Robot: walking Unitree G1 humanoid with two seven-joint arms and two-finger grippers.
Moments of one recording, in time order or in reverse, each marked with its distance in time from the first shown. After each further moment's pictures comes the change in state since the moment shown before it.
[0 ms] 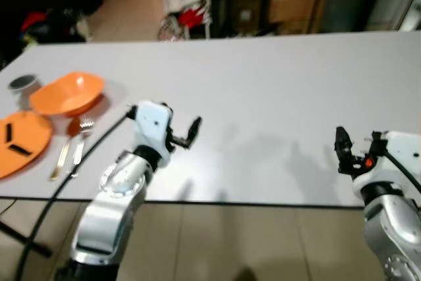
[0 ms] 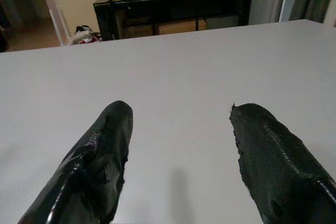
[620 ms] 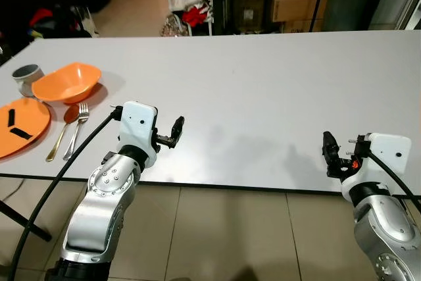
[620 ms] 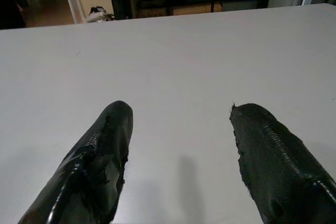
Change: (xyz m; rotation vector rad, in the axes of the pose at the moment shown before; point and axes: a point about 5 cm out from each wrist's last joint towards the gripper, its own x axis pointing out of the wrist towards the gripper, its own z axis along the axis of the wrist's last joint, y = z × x) left arm -0.004 0.015 -0.009 0.026 0.055 0.068; right arm 0.001 0.008 -0.008 -0.010 0.048 0.021
